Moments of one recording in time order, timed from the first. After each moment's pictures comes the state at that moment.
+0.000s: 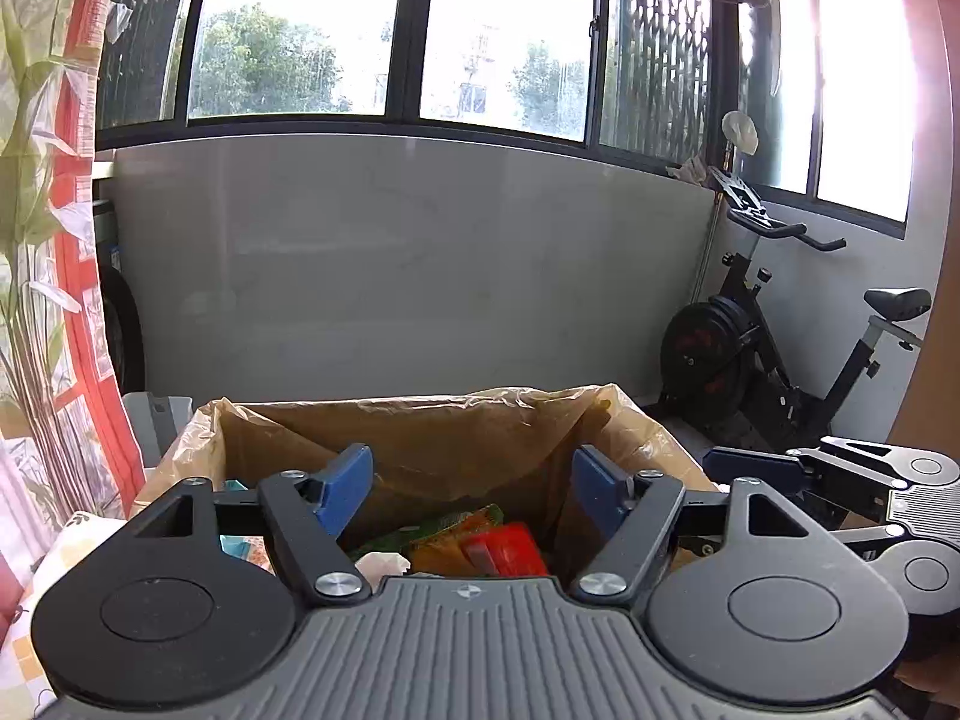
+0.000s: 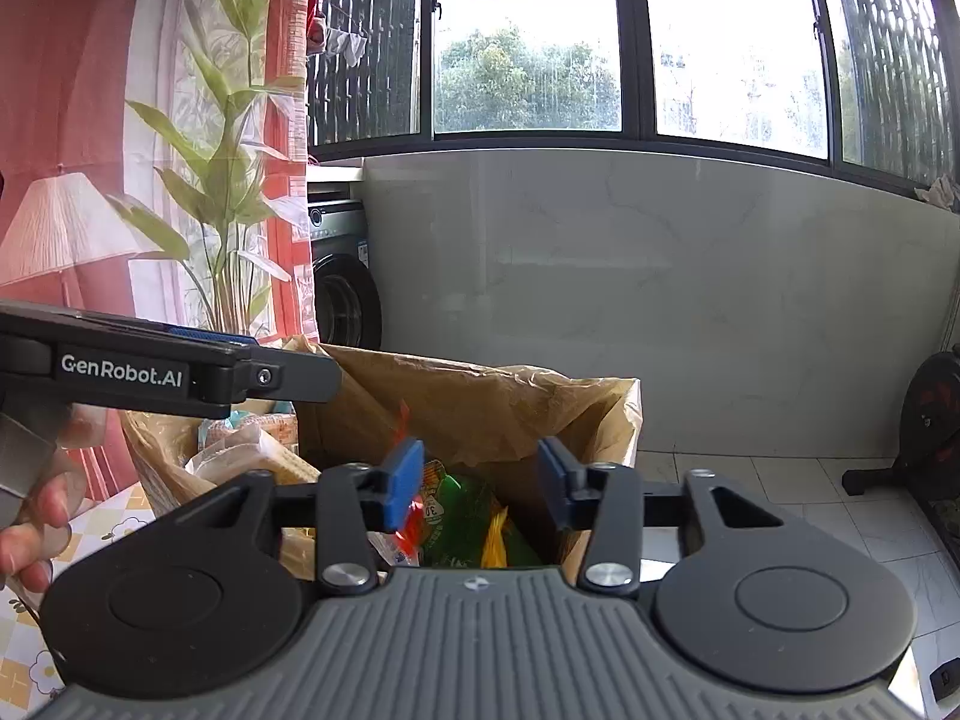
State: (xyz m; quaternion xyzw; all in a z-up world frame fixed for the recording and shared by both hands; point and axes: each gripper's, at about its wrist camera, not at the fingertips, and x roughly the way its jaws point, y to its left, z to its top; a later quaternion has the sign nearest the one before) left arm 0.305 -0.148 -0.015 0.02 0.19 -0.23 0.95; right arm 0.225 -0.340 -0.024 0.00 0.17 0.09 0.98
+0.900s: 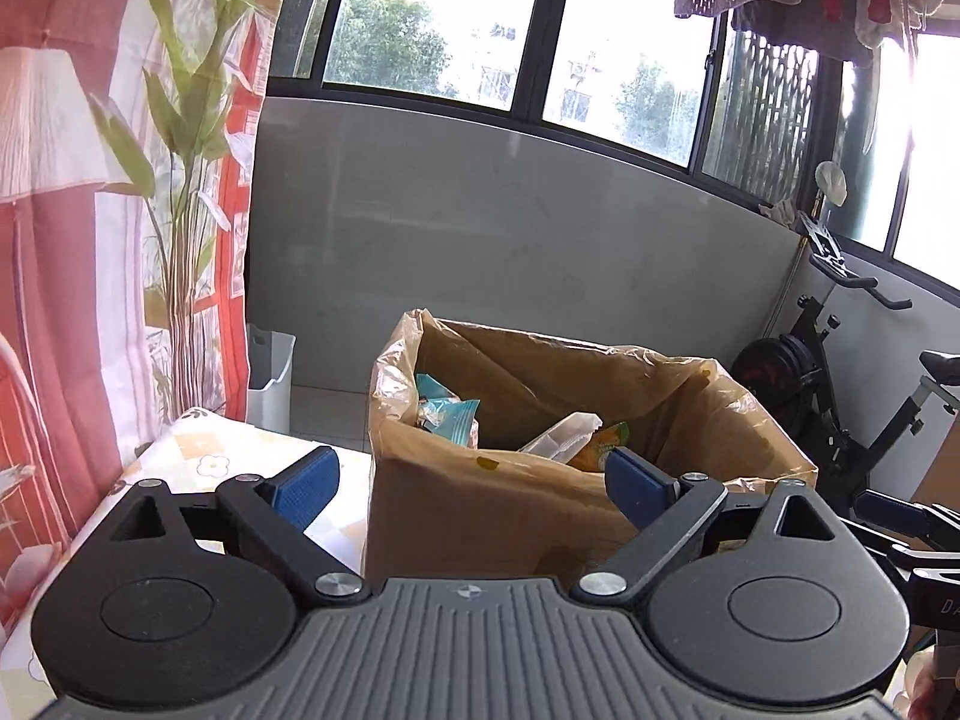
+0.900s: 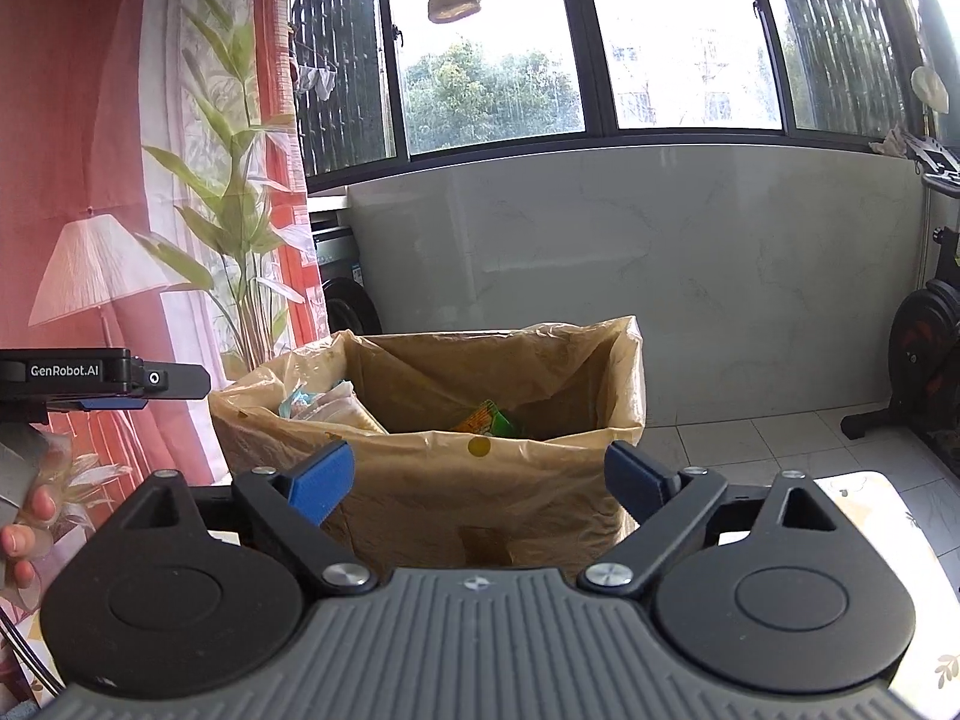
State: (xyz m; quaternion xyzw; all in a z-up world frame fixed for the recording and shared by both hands) left arm 0.235 -0.027 -0.030 -0.06 0.23 -0.15 0.96; right arm 0.138 -0.315 -0.037 0.07 0.16 0.06 0.98
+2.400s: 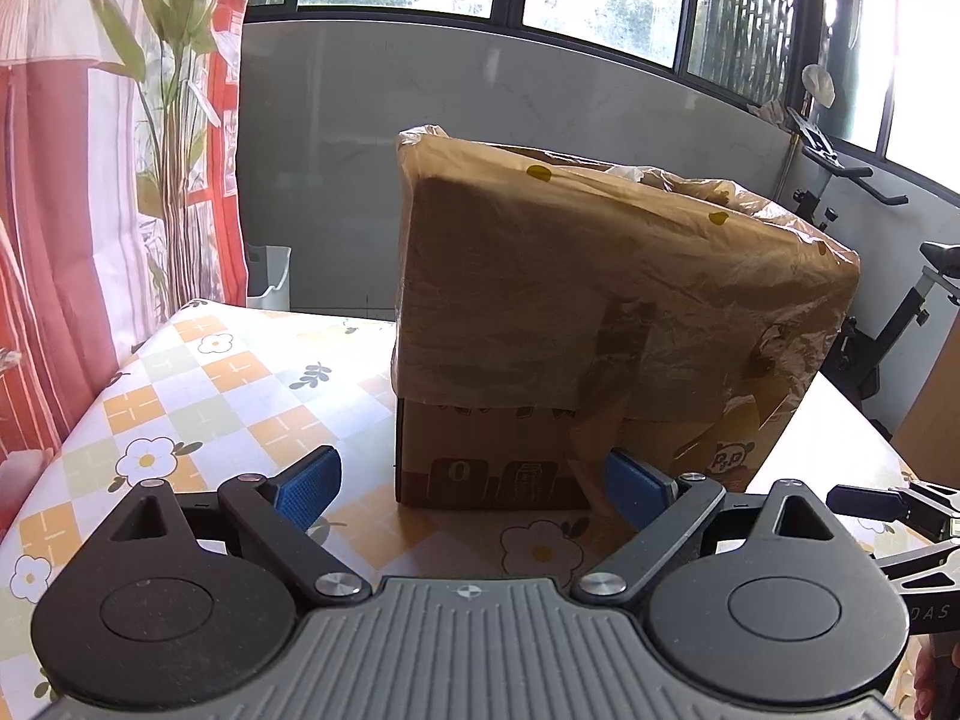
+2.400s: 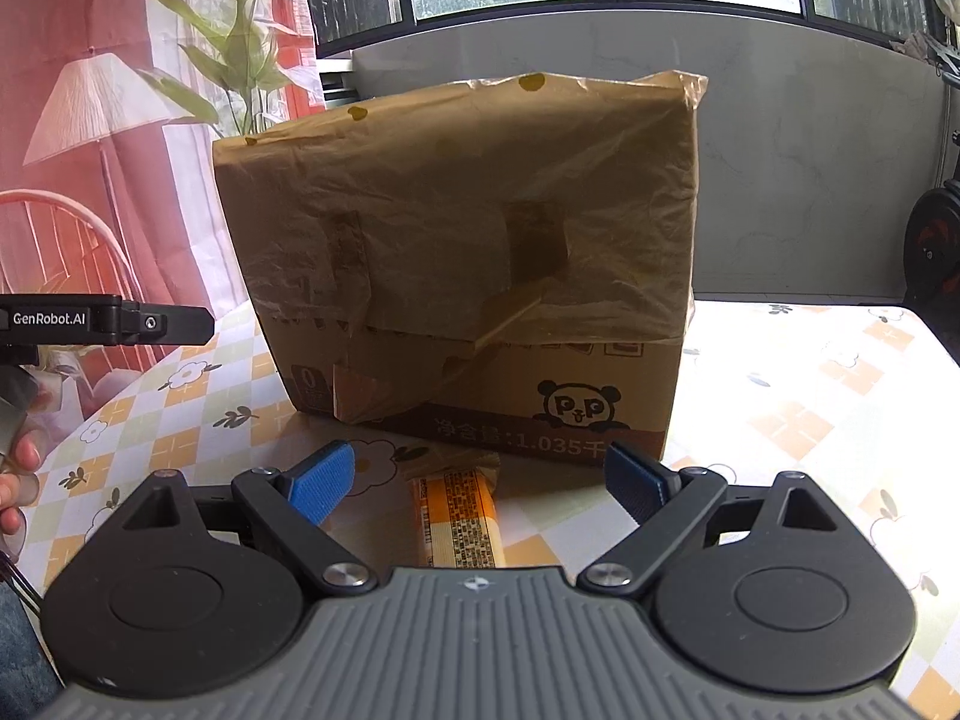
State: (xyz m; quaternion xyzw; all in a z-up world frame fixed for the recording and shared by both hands) left arm 0.218 -0.018 -0.119 0.00 0.29 -0.17 0.94; right arm 0.127 -0.282 -0.143 0.06 0.28 0.08 0.95
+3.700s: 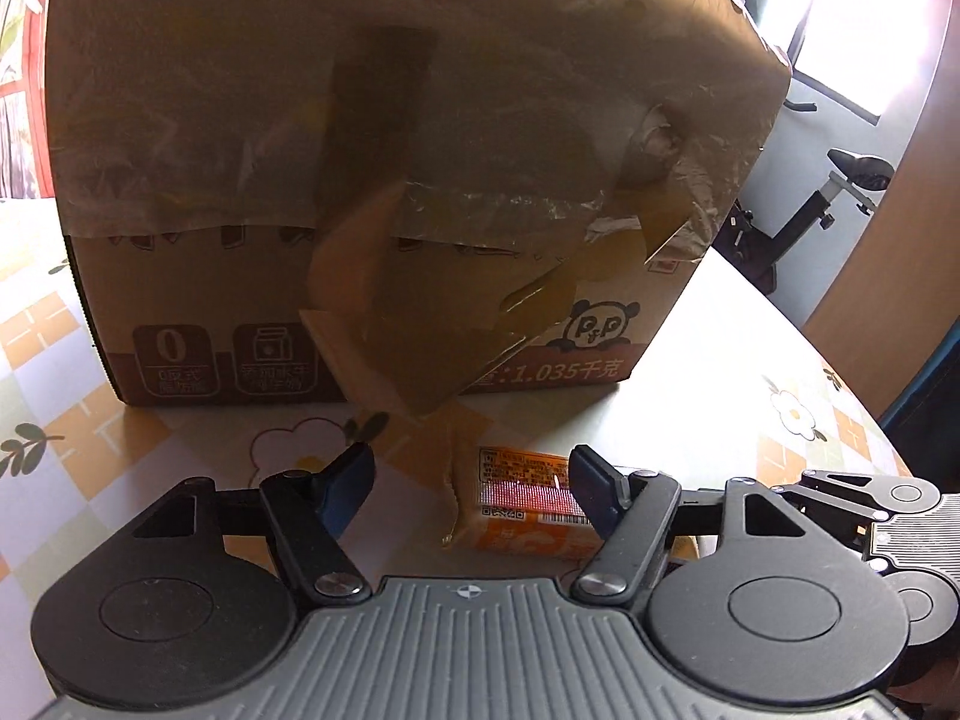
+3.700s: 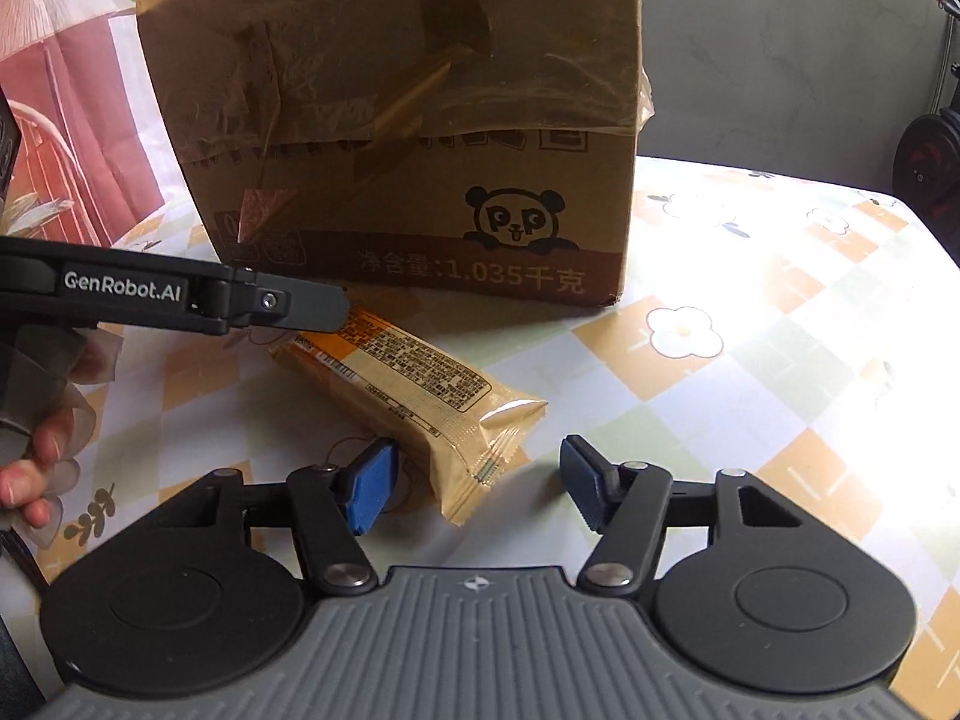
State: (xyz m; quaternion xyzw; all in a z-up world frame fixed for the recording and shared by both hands) left arm 0.246 -0.114 -0.204 -0.01 0.38 -0.30 0.88; right arm 0.129 -0.303 -0.200 0.05 0.38 0.06 0.92
